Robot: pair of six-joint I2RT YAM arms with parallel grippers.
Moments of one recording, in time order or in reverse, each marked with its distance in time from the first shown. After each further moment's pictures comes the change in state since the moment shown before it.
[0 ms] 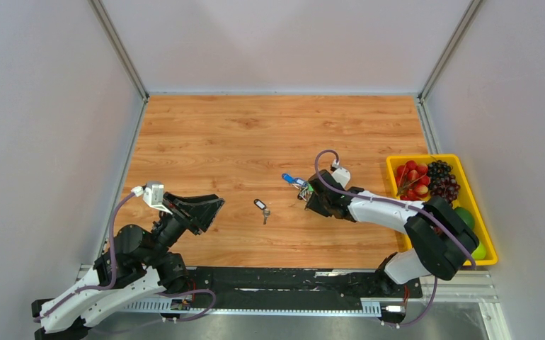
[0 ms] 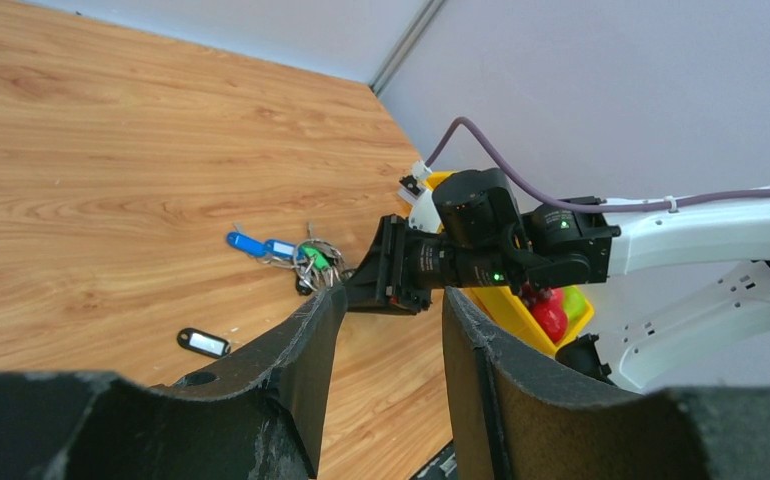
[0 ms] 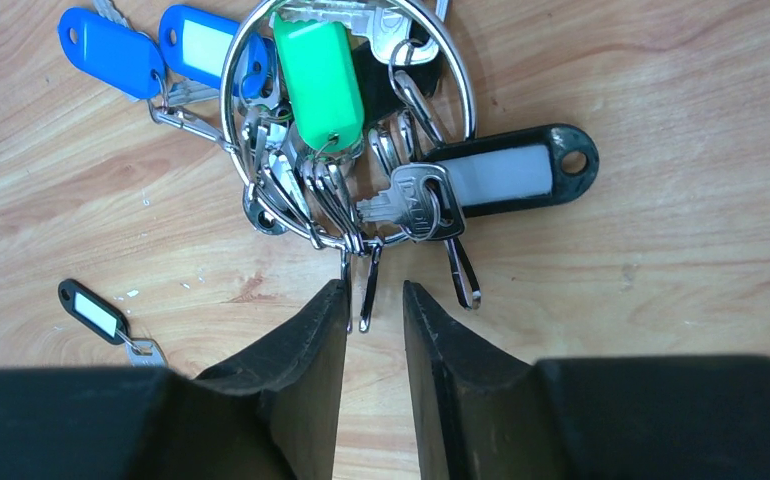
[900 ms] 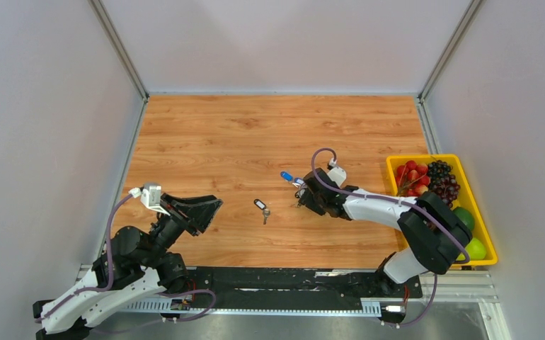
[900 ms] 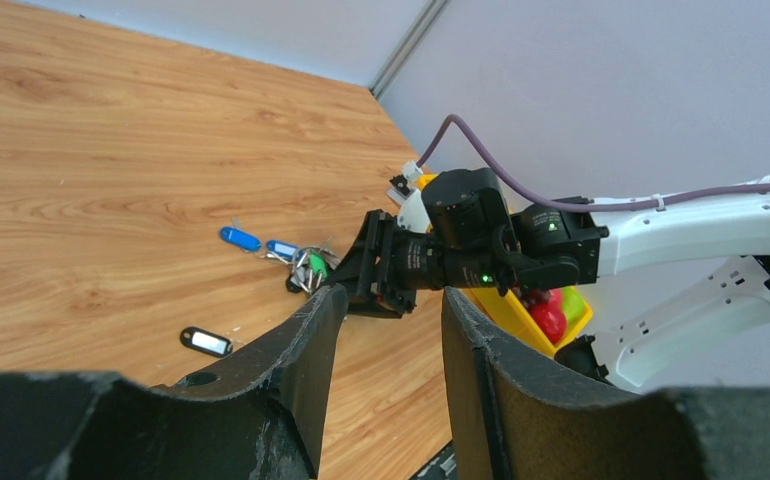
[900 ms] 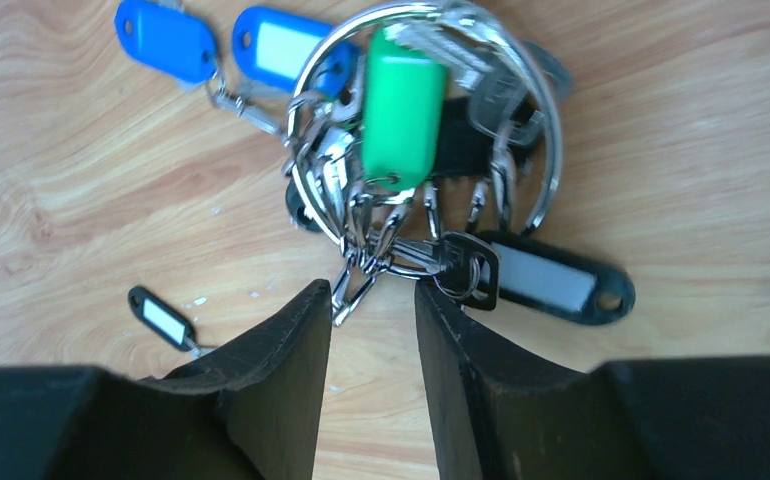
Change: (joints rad) left arm 0.000 -0.029 0.000 -0.022 -0.003 0.000; right arm 0.025 0.061 0.036 0.061 -0.001 0.091
